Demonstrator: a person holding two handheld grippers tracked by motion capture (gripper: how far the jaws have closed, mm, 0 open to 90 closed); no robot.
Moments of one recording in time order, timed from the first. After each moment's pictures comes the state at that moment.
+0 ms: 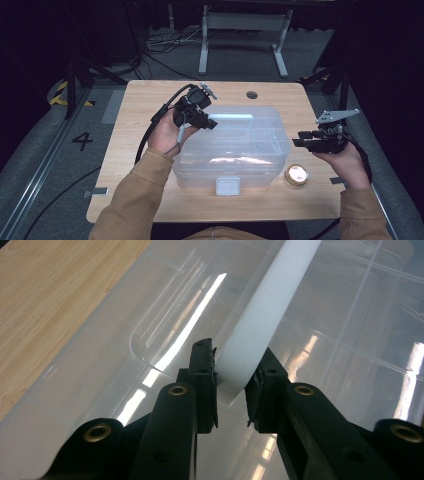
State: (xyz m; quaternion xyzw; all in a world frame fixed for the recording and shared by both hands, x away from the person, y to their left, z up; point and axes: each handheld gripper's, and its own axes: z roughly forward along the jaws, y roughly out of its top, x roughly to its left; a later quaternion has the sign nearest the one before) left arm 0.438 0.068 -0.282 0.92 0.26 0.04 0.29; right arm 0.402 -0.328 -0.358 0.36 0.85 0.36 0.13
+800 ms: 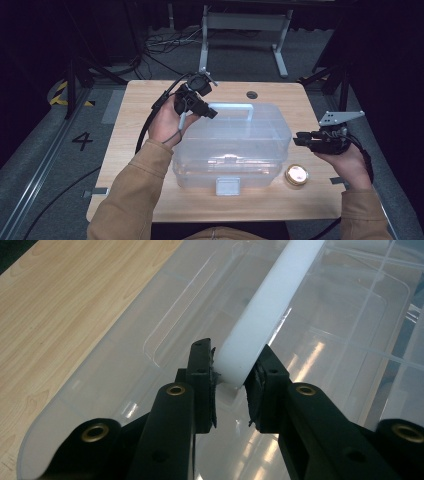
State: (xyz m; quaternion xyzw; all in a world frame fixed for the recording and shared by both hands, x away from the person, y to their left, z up) left arm 0.458 0.067 -0.262 0.92 0.28 0.04 0.28; right arm 0.391 -0.326 -0.350 0.31 0.85 0.39 0.15
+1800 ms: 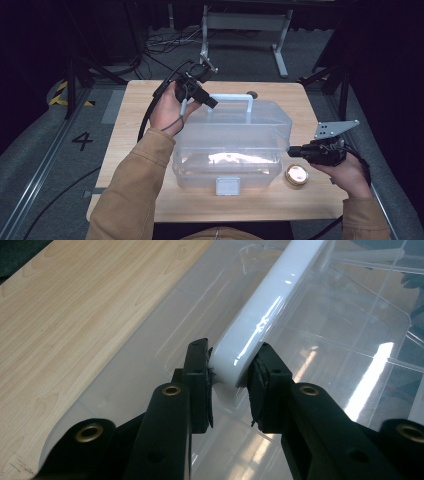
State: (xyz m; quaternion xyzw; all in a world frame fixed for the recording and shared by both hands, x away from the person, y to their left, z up) left arm 0.483 0.067 -0.249 0.91 0.30 0.03 0.28; right arm 0.366 -0.307 -0.352 0.24 0.87 0.42 0.09
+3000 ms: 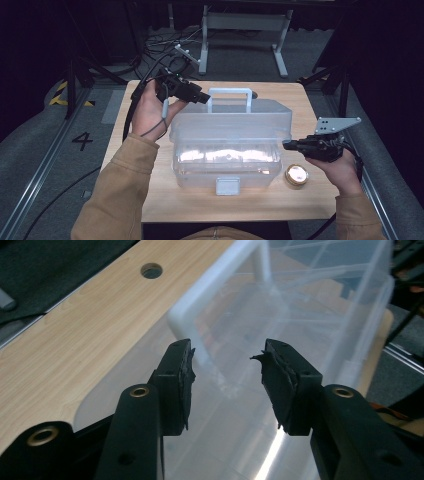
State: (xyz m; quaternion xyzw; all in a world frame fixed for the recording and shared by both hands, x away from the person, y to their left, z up) left arm 0.436 0.105 -0.209 0.88 0.29 0.06 0.36; right arm 0.372 -0.299 -0.345 0.23 0.85 0.47 0.11
